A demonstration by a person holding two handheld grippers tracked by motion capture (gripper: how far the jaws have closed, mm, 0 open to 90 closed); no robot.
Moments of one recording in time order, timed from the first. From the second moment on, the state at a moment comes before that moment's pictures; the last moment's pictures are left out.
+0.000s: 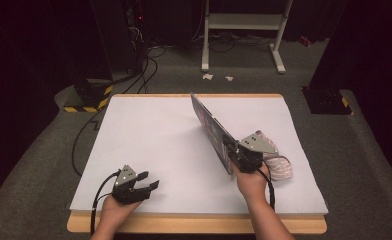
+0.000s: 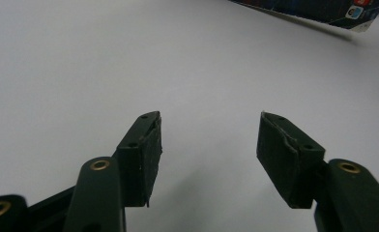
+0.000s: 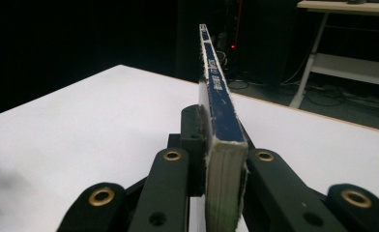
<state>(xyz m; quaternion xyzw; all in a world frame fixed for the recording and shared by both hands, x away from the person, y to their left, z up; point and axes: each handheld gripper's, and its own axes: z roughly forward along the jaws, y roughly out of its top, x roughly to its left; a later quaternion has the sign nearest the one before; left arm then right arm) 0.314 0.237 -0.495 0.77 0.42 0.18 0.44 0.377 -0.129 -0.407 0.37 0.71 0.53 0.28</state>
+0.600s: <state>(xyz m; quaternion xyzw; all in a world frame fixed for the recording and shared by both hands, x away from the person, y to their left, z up) 0.314 0.235 -0.496 0.78 0.41 0.17 0.44 0.364 -0.083 -0.431 0.34 0.74 0.52 0.24</state>
